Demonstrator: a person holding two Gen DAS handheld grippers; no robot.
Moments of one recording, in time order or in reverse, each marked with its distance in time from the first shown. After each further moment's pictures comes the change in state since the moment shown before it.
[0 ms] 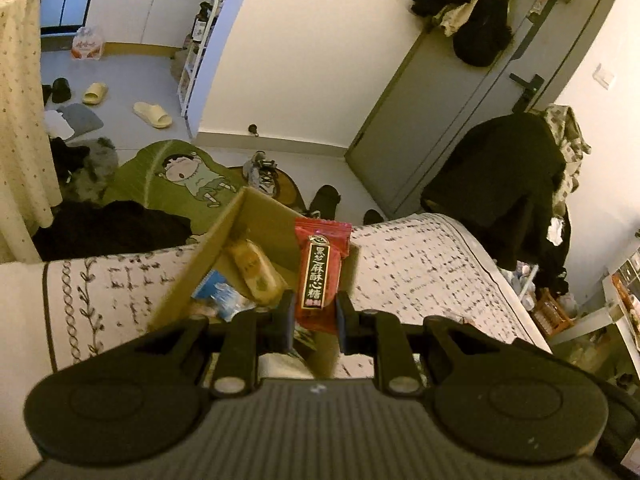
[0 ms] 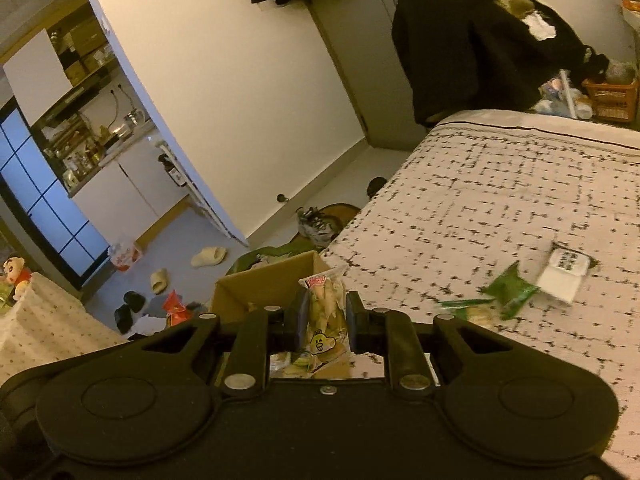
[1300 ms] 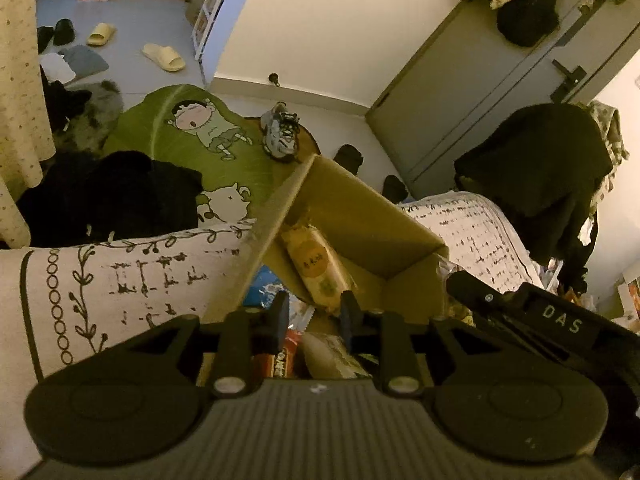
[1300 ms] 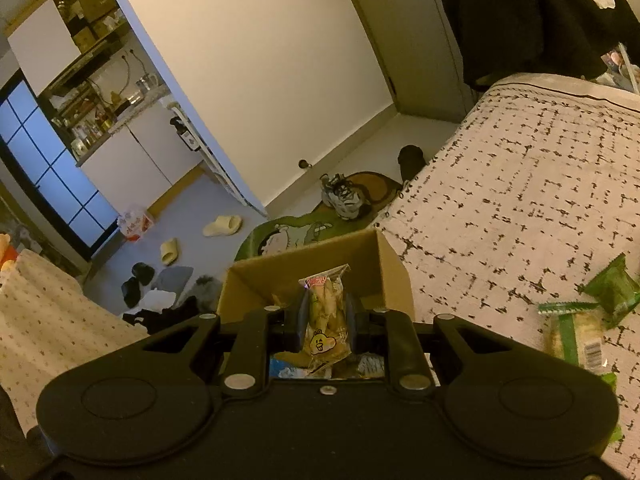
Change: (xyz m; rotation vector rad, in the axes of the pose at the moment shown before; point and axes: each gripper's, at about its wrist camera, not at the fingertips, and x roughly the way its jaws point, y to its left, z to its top) left arm 0.077 0.073 0.021 -0.085 0.149 -0.012; right arm 0.097 0.043 -0.004 -0.027 0.091 0.053
